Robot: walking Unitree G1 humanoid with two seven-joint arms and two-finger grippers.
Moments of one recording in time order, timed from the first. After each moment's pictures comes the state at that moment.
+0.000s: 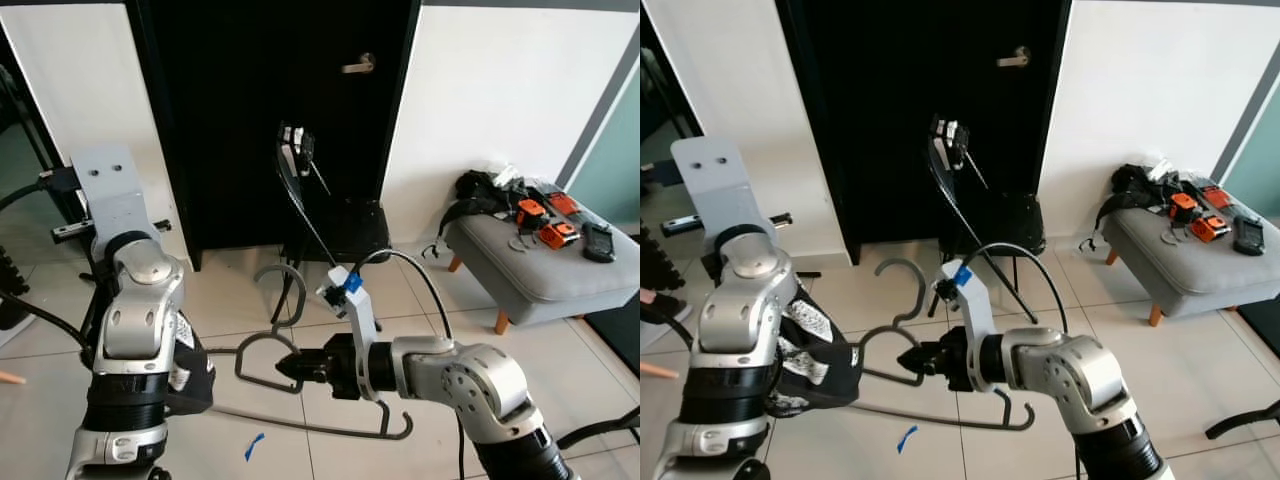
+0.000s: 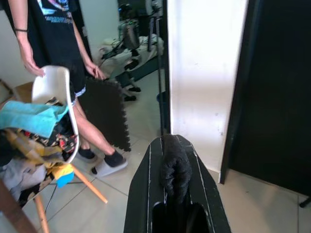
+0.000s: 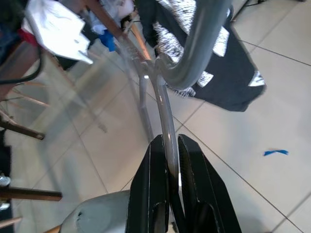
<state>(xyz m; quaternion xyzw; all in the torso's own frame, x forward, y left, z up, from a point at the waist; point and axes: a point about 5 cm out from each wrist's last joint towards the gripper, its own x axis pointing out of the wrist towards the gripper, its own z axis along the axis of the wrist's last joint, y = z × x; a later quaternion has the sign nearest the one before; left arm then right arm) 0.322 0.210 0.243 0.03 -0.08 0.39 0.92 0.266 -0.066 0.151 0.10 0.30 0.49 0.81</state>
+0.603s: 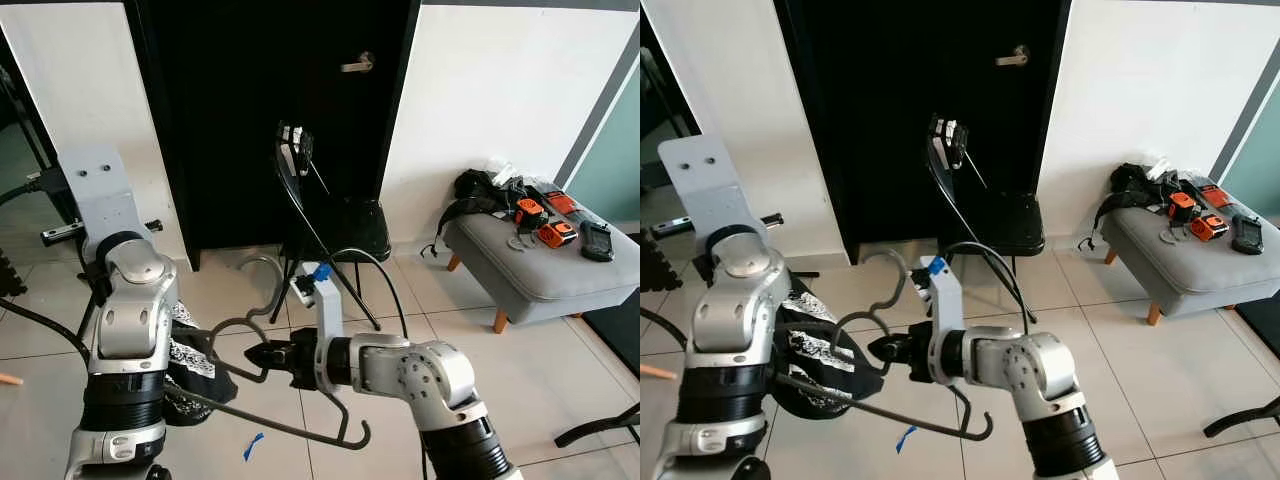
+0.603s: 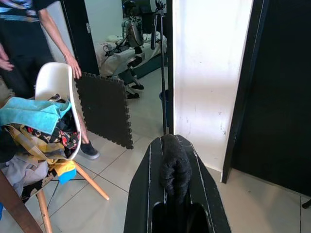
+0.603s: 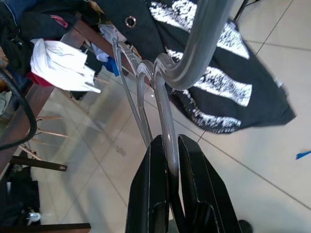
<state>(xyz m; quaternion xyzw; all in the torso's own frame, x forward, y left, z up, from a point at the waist) 0.322 0.211 0.243 0.03 -0.08 0.40 0.91 0.270 -0.024 0.139 0.17 0.33 0.47 0.80</state>
